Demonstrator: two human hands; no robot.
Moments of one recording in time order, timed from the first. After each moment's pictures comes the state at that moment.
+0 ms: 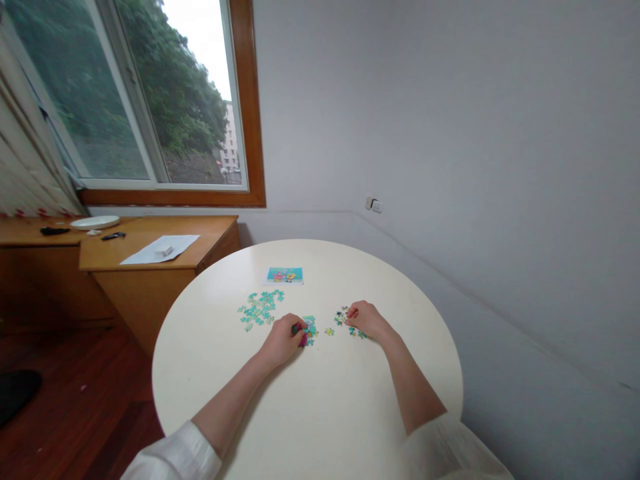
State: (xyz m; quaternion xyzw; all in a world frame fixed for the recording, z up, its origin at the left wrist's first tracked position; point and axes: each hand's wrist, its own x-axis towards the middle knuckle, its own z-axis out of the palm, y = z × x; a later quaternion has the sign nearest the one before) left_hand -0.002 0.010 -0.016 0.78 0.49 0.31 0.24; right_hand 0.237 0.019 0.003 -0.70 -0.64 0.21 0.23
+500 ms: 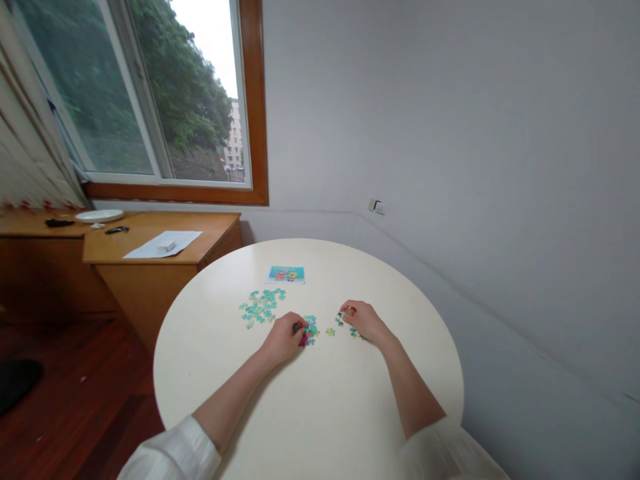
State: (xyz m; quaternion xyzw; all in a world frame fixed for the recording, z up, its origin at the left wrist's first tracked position) left_hand -0.001 0.010 -0.019 0.77 0.49 0.32 0.26; right_hand 0.230 0.017 0.002 -0.64 -0.68 0.22 0.28
